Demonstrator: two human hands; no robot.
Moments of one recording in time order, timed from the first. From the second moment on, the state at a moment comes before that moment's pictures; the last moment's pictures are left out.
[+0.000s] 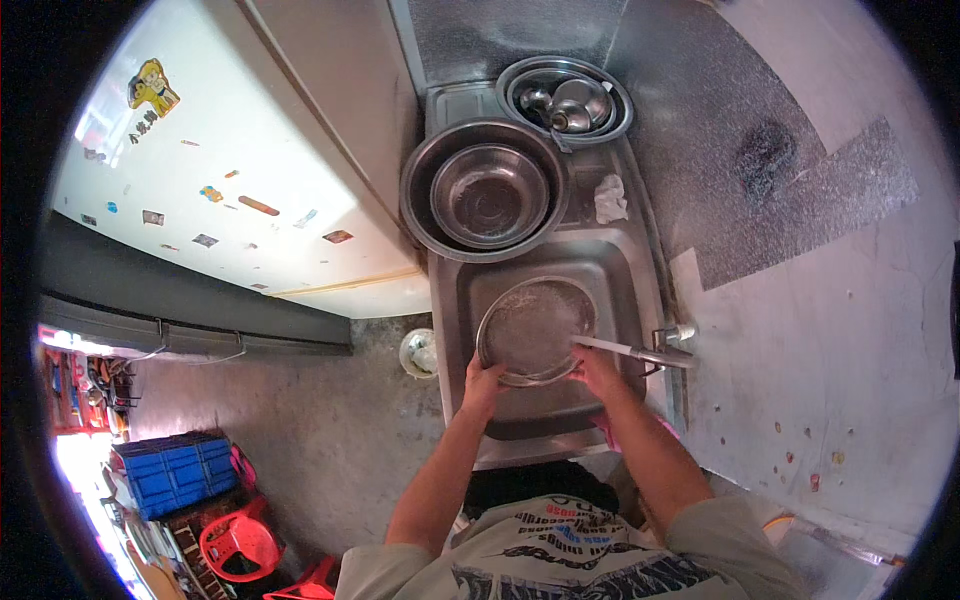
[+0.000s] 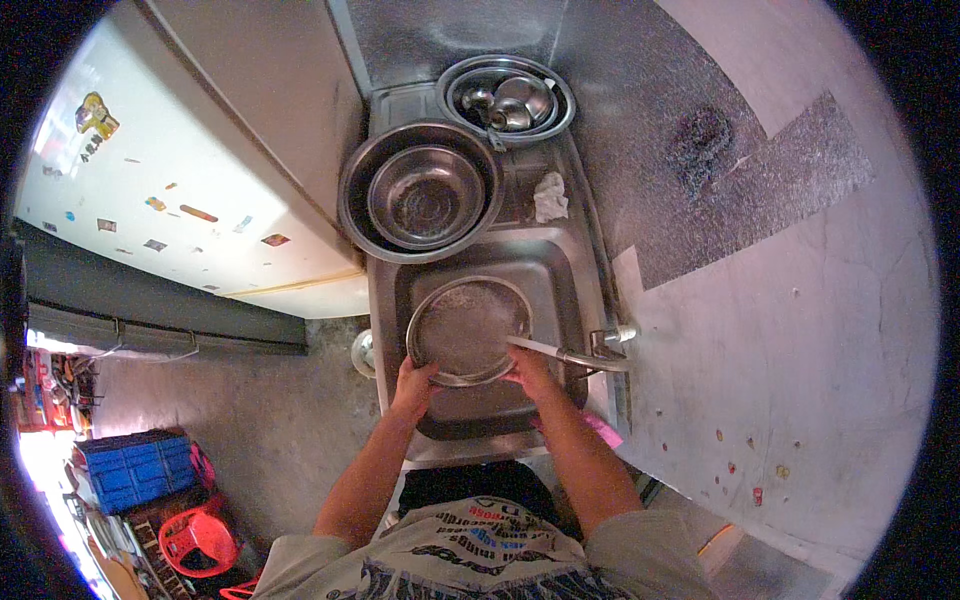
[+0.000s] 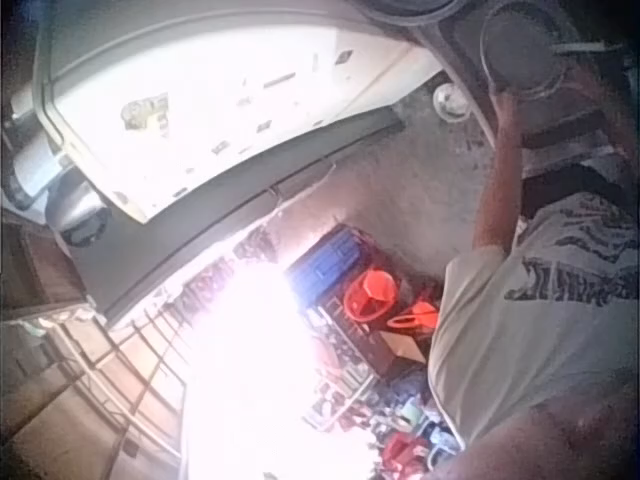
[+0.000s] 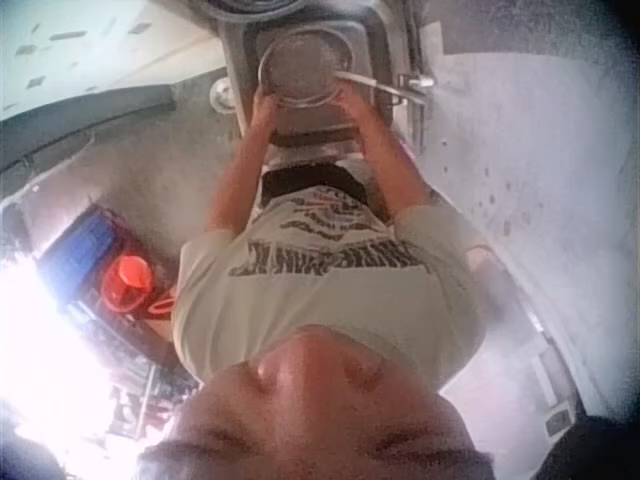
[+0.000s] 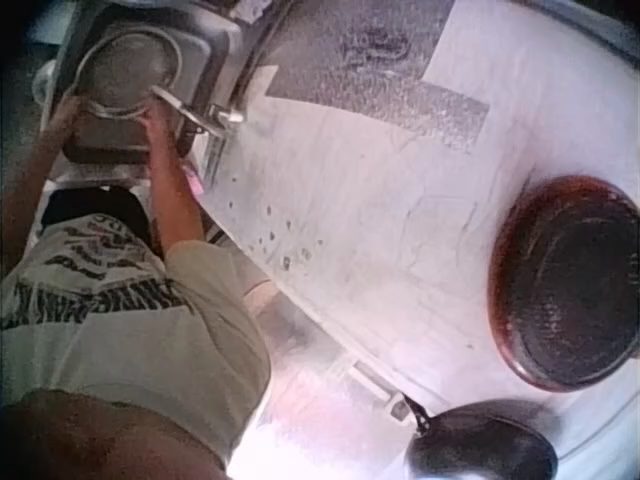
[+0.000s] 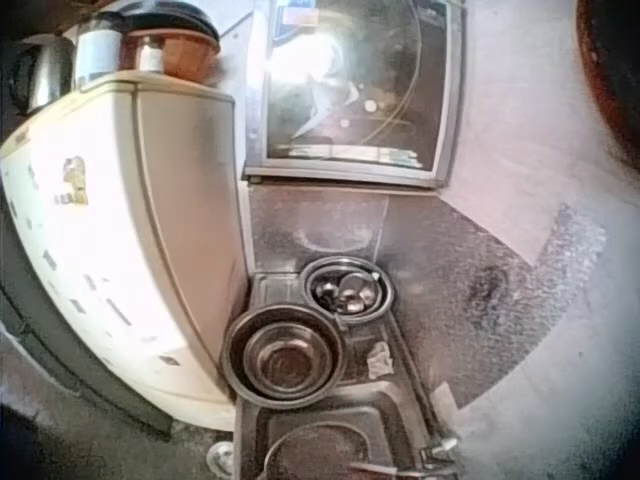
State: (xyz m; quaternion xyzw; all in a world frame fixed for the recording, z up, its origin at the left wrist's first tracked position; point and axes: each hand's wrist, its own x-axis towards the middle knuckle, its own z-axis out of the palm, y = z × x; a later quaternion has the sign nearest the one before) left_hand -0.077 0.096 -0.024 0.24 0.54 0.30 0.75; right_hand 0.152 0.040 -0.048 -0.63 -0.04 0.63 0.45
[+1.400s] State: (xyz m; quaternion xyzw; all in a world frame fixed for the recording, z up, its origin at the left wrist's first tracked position) left_hand -0.051 0.084 -0.038 0.74 0.50 0.28 0.34; right_hand 0.136 0.016 -0.004 -0.39 0.20 0.63 0.64
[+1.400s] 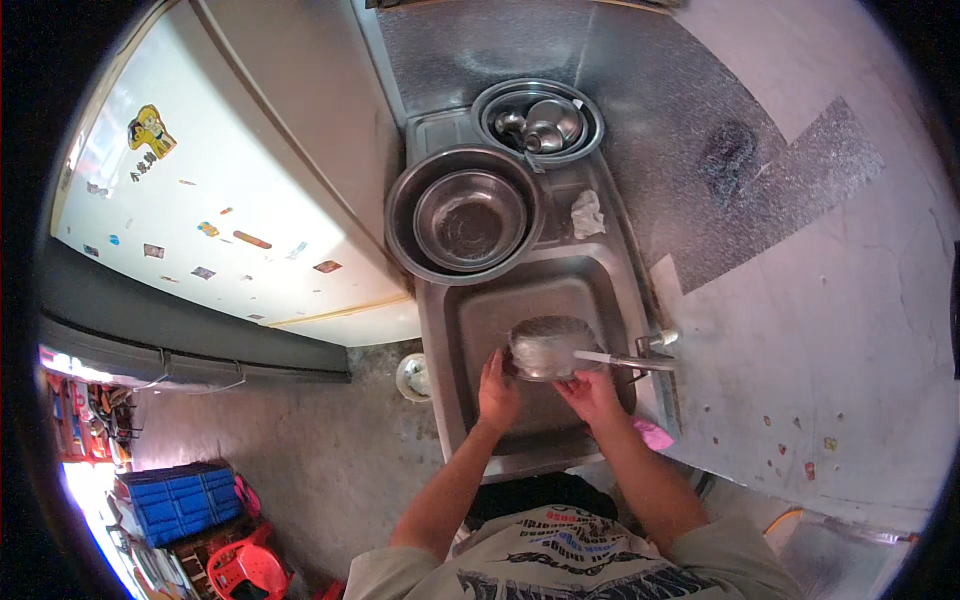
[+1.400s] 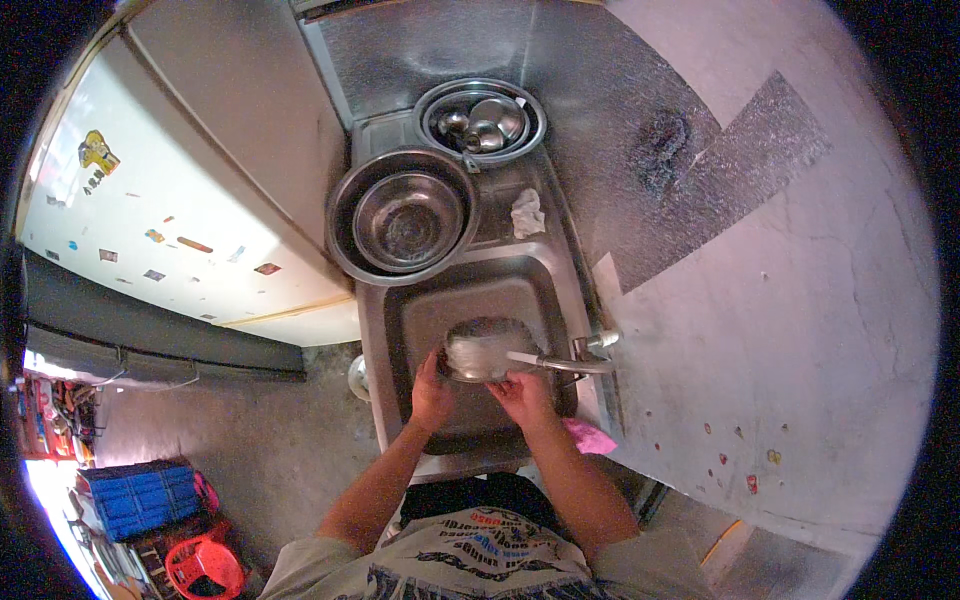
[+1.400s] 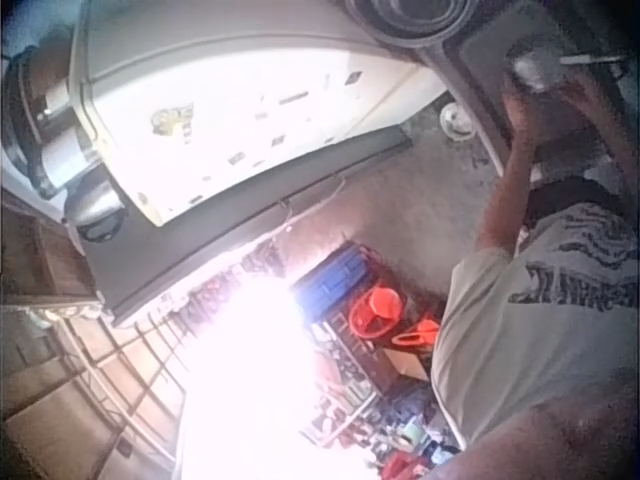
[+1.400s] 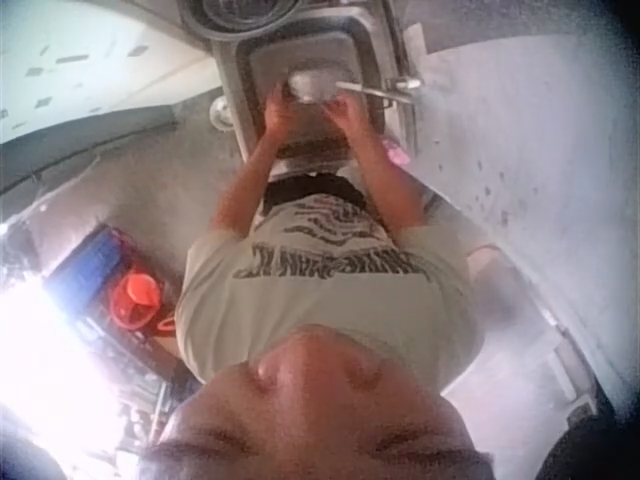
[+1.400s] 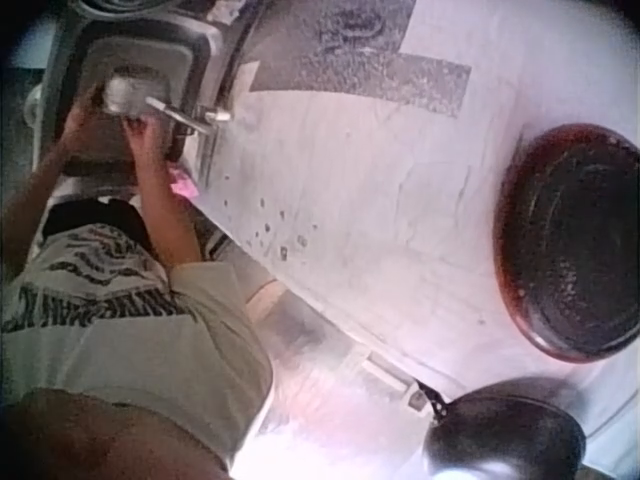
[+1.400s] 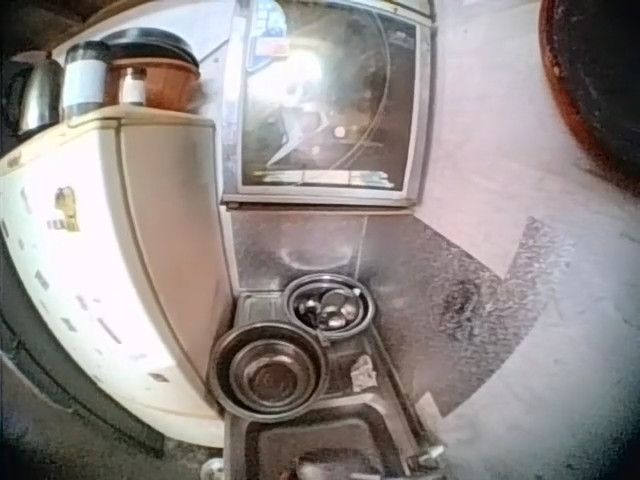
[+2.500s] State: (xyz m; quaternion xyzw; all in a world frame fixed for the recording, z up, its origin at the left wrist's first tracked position) left_hand 0.009 0.071 0.026 0.86 0.34 0.03 0.37; right_hand 0.155 -0.018 -0.005 -0.57 0.07 0.62 0.53
